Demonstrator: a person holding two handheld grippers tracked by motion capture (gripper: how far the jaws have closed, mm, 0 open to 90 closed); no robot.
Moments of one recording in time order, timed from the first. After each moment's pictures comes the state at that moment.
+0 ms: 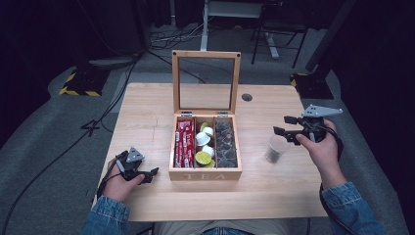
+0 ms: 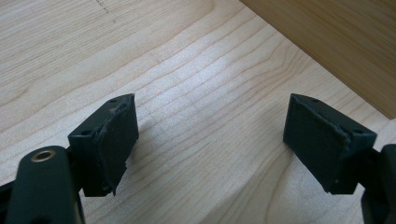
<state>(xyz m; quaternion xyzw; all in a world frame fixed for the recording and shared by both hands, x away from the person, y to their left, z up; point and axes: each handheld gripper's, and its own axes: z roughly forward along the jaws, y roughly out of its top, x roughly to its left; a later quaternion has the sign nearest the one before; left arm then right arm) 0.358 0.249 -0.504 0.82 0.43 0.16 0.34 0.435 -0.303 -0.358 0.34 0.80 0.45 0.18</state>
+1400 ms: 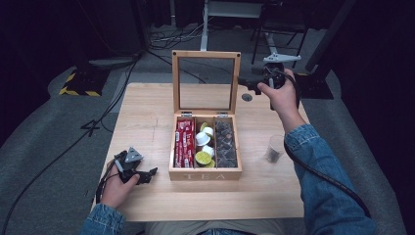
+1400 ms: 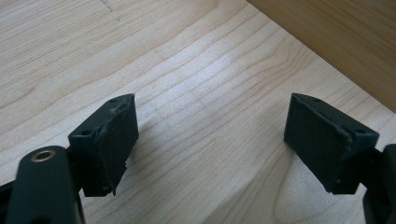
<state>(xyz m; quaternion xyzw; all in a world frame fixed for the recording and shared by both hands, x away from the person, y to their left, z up) 0.358 0.254 -0.504 0.83 0.42 0.16 0.34 0.558 -0.196 -0.297 0.33 0.77 0.52 0.20</state>
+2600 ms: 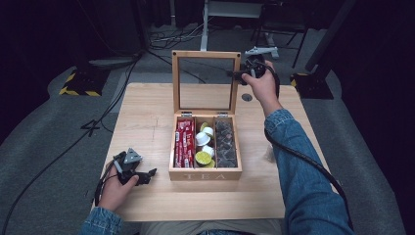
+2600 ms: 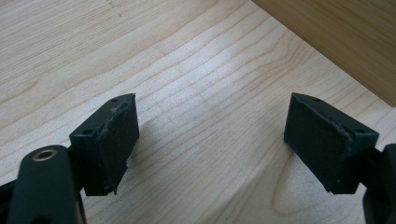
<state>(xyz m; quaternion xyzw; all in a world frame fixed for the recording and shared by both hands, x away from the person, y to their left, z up) 0.355 0.255 -0.504 0.83 0.42 0.16 0.34 0.623 -0.161 -0.320 0.33 0.79 0.49 0.19</state>
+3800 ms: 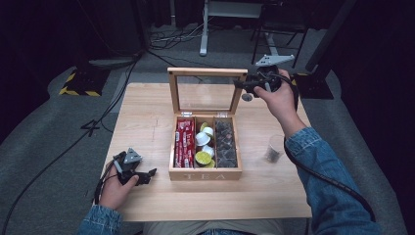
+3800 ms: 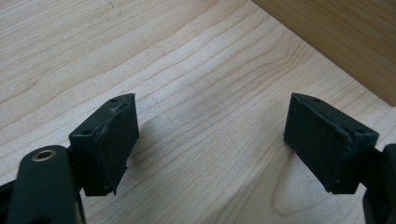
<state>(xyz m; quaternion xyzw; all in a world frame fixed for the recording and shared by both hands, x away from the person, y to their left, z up) 0.355 0.255 -0.504 0.83 0.42 0.16 0.34 0.536 -0.179 -0.284 0.26 0.81 0.49 0.19</state>
